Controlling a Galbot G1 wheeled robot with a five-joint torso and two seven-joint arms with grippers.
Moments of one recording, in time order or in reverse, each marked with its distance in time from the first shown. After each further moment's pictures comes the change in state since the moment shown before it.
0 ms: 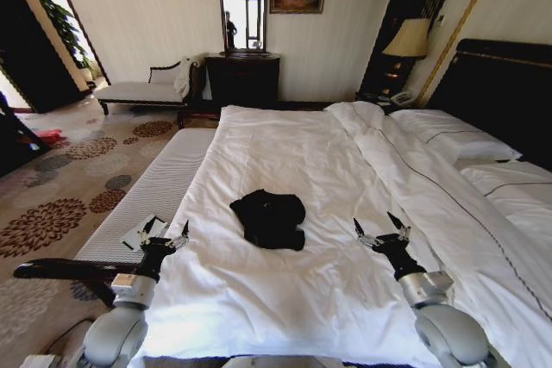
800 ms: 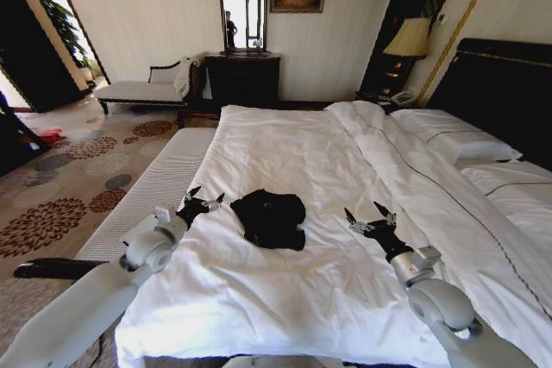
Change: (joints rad) left arm -0.845 0.294 0.618 0.254 -0.623 0.231 -0.070; right arm 0.120 -0.051 -0.061 -0.107 0.035 -0.004 -0.008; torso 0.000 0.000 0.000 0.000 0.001
